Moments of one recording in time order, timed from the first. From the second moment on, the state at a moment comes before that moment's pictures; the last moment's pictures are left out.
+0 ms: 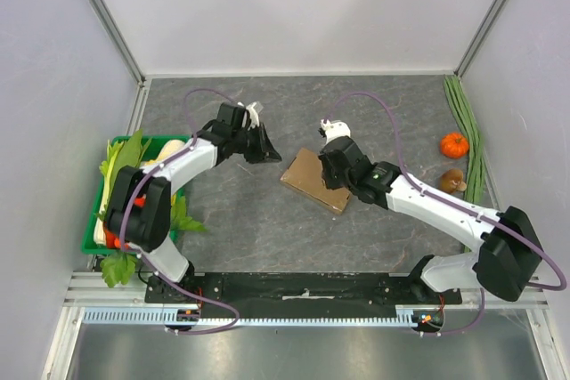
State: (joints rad) left arm -0.38 1.70 1.13 -0.24 0.49 -0.57; right arm 0.79 1.32 0.96 -0.38 0.29 0.38
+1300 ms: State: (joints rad) left arm -0.39 1.92 1.22 -0.28 0.48 -0.54; right arm 0.58 1.47 1.00 -0.41 0.33 0.33
